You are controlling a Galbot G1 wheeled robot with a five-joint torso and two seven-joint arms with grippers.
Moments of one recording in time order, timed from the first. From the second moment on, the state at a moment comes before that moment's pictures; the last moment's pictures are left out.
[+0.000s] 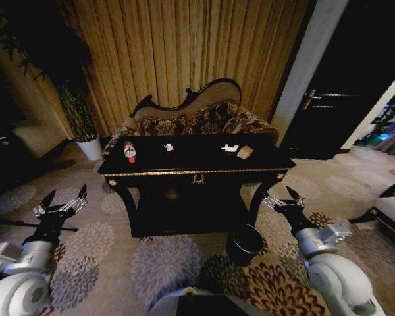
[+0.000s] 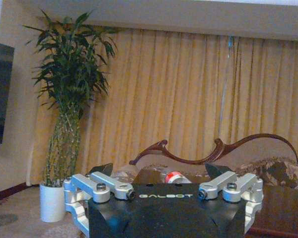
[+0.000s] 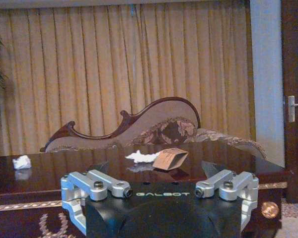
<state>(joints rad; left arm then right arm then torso) 1.77 -1.25 -1.14 -2.35 -0.73 0.15 0.02 -1.73 1.18 0.87 2.38 0.59 -0.22 0.06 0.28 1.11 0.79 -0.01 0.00</state>
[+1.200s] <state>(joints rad) 1.77 -1.25 -1.14 -2.37 -0.73 0.16 0.02 -1.49 1.04 0.78 2.19 0.70 -0.33 0.14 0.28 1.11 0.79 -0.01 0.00</state>
